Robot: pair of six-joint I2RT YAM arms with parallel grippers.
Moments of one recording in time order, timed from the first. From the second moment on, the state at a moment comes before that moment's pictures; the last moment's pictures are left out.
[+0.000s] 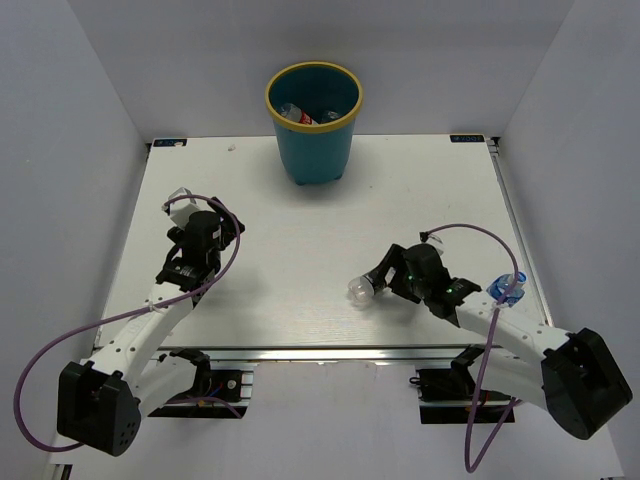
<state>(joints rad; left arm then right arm) -0.32 1.00 0.67 -0.13 -0.51 -0.70 0.62 1.05 0.46 -0.14 0.12 0.90</state>
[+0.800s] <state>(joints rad) -0.32 1.00 0.67 -0.13 -0.51 -0.70 0.63 1.39 0.54 0.11 0.17 0.89</state>
